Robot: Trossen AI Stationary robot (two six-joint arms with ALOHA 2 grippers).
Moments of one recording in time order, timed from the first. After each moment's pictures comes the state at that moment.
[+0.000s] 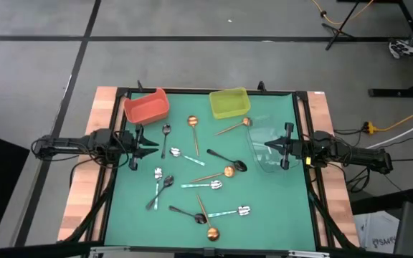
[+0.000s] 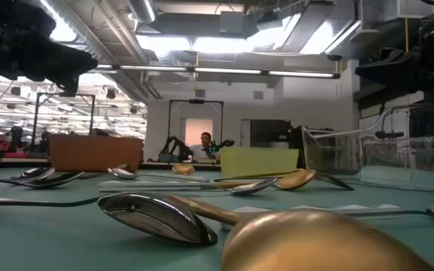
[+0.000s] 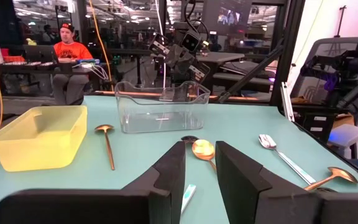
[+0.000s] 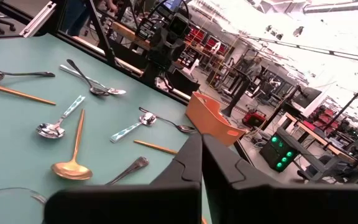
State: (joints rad) left arm 0.01 0.01 0.01 0.01 -0.01 -0.06; right arm -0.09 0.00 0.02 0.00 -0.07 -0.53
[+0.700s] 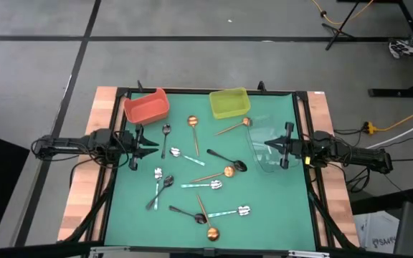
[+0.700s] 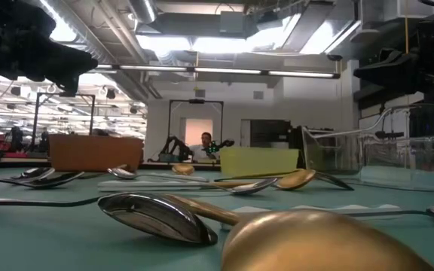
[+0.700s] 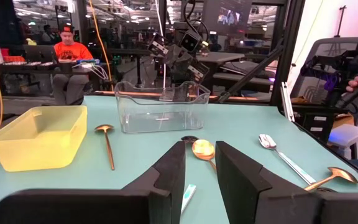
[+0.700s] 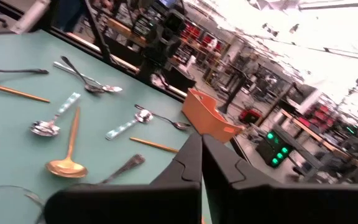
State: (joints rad) left arm 0.01 0.01 0.01 0.01 -0.01 -0.06; right arm -0.09 0.00 0.02 0.00 -0.03 -0.53
